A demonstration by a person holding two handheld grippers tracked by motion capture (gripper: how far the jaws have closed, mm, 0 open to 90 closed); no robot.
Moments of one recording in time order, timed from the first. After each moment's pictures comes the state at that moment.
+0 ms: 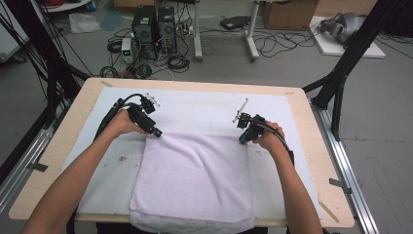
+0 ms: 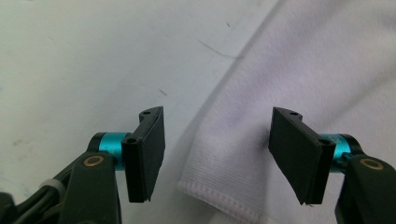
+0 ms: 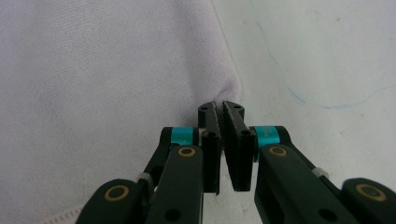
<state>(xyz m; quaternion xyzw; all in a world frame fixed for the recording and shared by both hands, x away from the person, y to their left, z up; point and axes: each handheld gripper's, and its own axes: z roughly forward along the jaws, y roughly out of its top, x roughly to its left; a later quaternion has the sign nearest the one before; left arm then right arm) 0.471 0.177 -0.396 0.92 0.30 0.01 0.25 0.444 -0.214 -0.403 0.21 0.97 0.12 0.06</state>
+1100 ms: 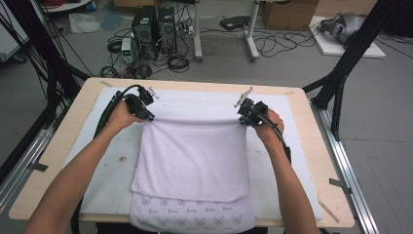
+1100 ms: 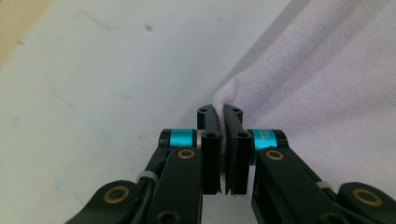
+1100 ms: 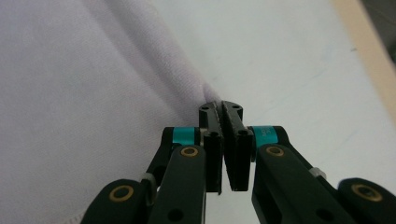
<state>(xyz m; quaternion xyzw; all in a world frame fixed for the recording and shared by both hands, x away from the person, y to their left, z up) 0.489 0.175 -0.365 0.92 0.30 0.15 0.19 0.458 -0.211 -0.365 0.25 0.93 0.16 0.22</state>
